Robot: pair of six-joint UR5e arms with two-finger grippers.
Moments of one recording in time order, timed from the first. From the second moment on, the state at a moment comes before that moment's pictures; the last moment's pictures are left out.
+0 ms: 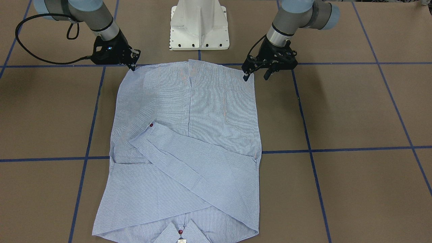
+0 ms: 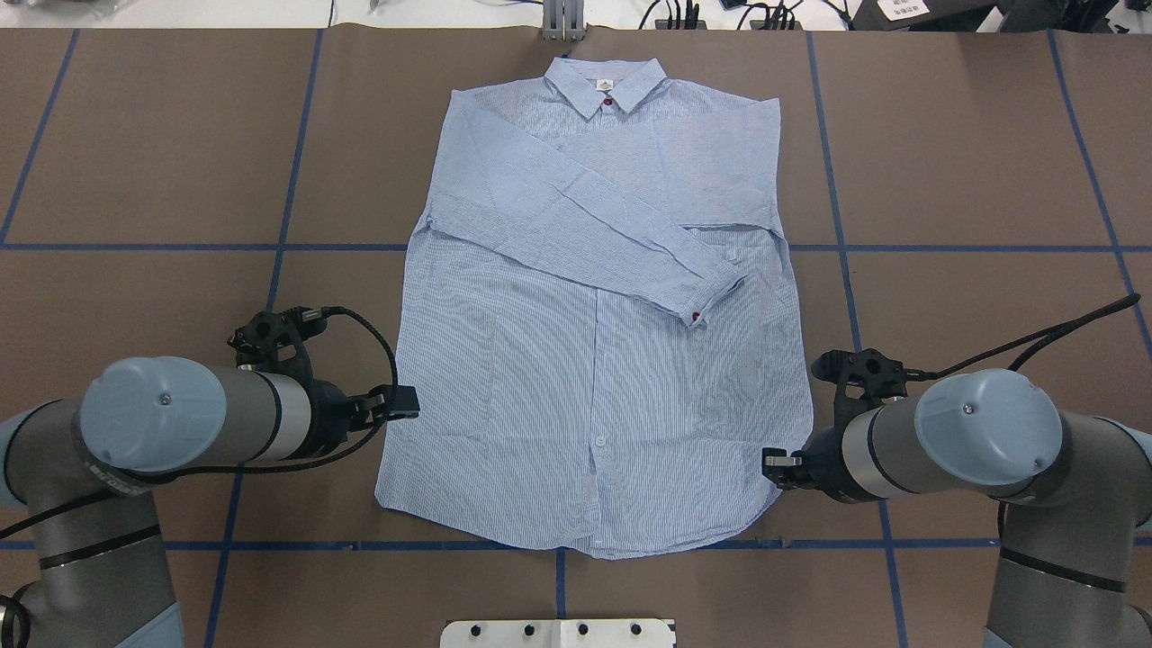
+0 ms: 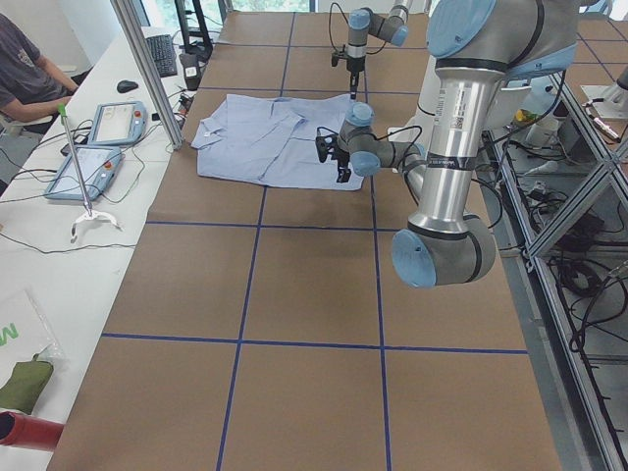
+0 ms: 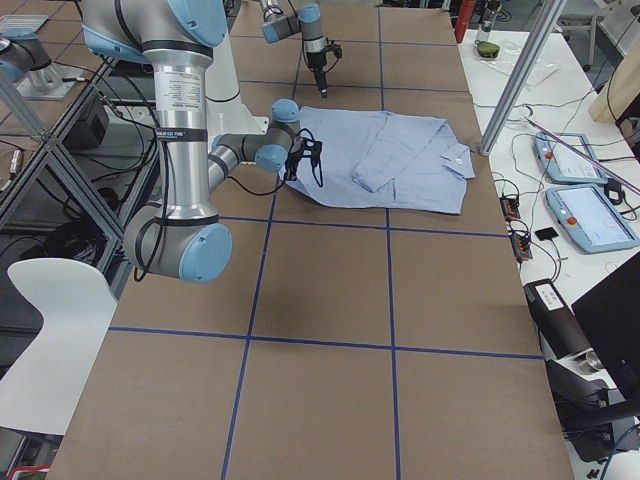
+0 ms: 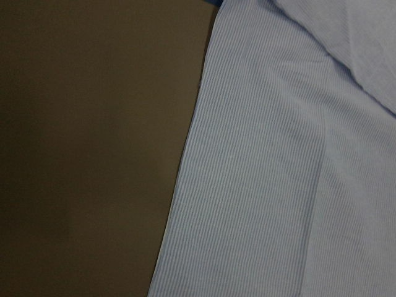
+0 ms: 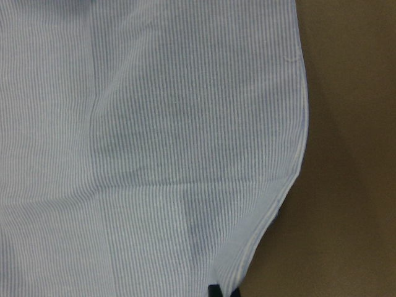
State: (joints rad) left arm -0.39 -1.77 -1.99 -1.98 -1.71 -1.62; right arm 0.38 -1.53 2.10 -1.25 1.86 1.48
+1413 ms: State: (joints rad) left arm -0.29 -1.80 -1.94 -1.86 -1.70 -1.67; right arm 0.41 -1.53 2.10 -1.25 1.88 1.48
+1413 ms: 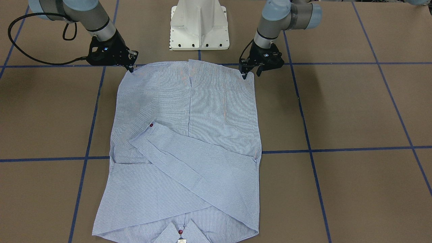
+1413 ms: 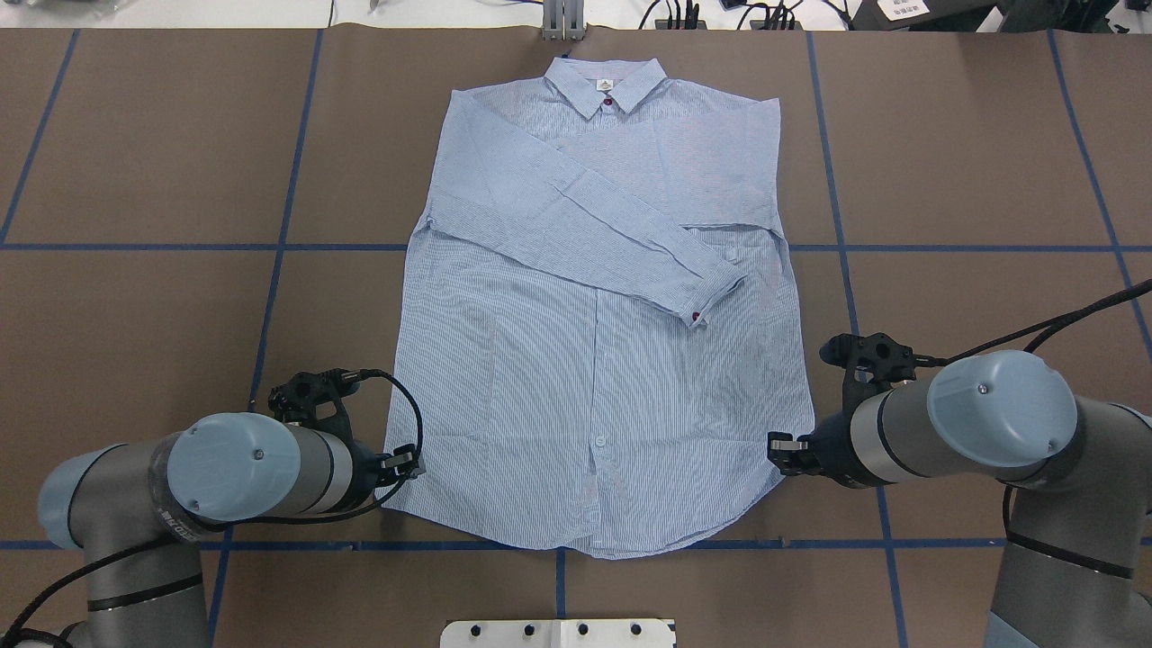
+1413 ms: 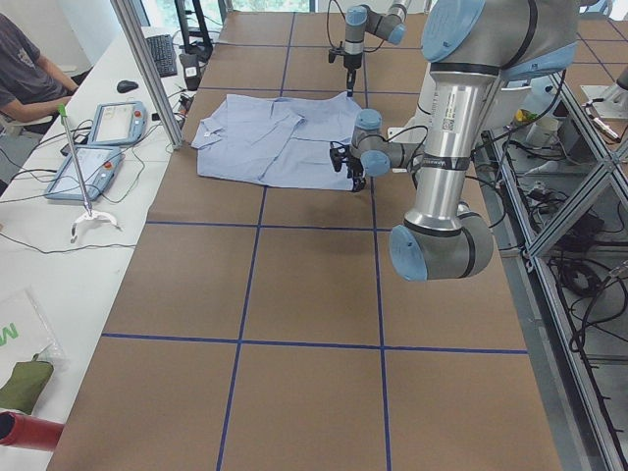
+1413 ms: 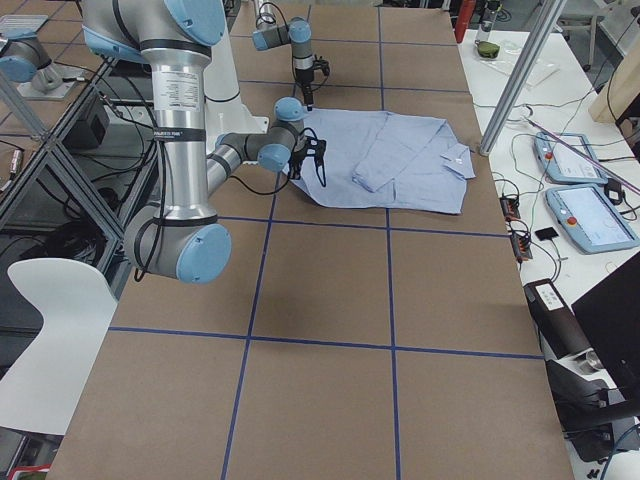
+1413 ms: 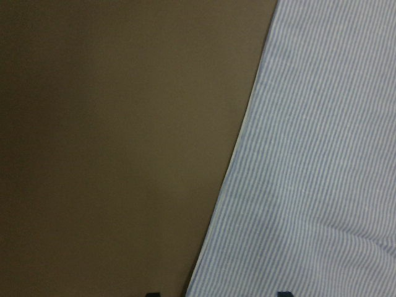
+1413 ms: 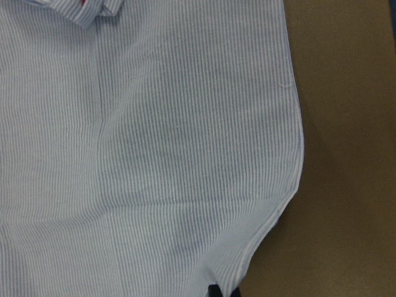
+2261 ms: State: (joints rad) left arm -0.29 -1.81 -1.94 -1.82 -1.70 -1.67; right arm 0.43 -1.53 2.11 -1.25 1.89 1.48
